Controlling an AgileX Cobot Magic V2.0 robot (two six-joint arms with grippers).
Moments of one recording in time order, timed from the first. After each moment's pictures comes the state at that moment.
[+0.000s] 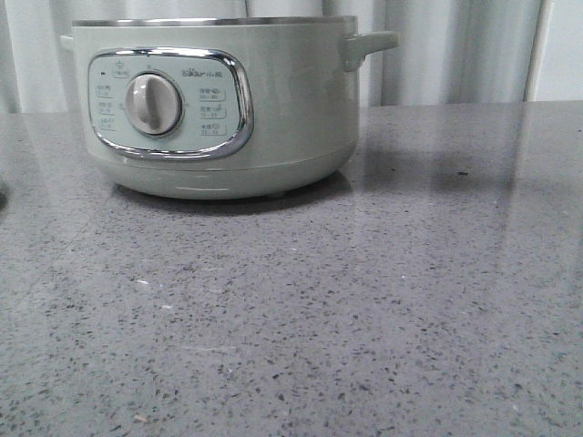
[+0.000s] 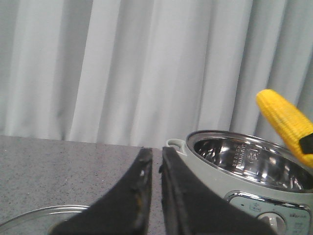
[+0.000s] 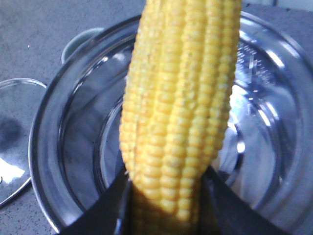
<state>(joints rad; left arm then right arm) -0.02 0.08 -0.42 -0.46 0.30 0.24 0.50 1.60 -1.52 0.25 0.59 -0.10</state>
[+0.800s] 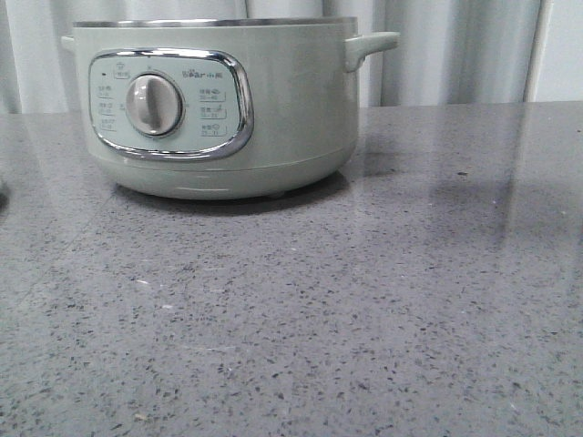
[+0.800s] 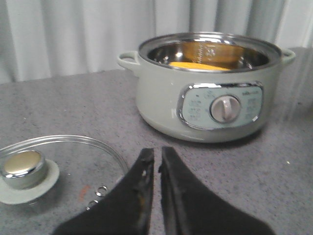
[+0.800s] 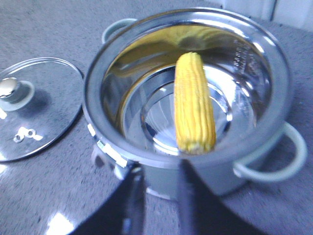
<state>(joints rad) -0.02 0.08 -0.45 -0.56 0.71 0.50 0.53 1.20 -1.32 0.17 0.69 -0.12</state>
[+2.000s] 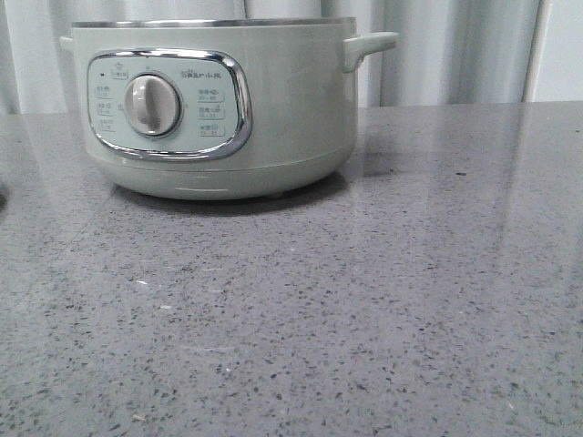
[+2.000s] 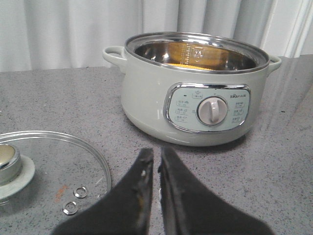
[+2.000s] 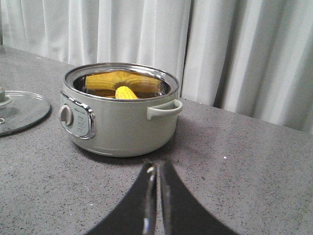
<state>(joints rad) -0.02 0.08 -0.38 -0.66 0.64 0.53 0.53 0.11 -0.59 -0.12 0.59 -0.07</state>
